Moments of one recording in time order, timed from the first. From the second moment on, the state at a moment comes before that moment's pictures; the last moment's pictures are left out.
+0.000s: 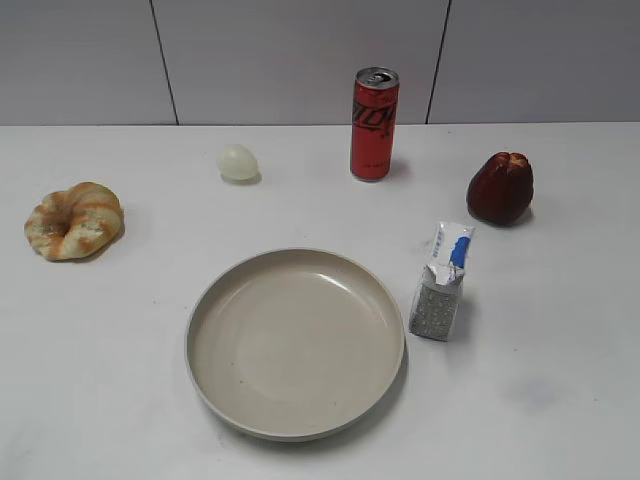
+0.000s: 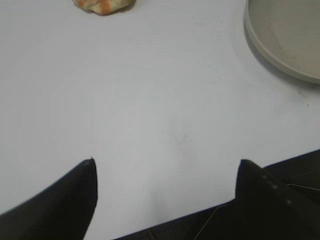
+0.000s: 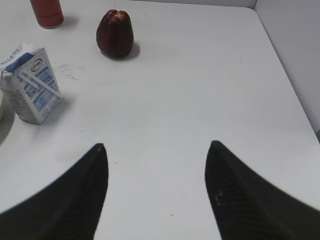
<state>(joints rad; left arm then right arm) -0.34 0.36 -0.50 -0.07 1.09 0.07 0.03 0.00 -0.42 0.02 0.94 -0.02</state>
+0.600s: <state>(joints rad) -0.33 0.32 -0.49 -0.09 1.08 0.10 0.03 0.00 -0.42 0.02 0.94 -0.02</state>
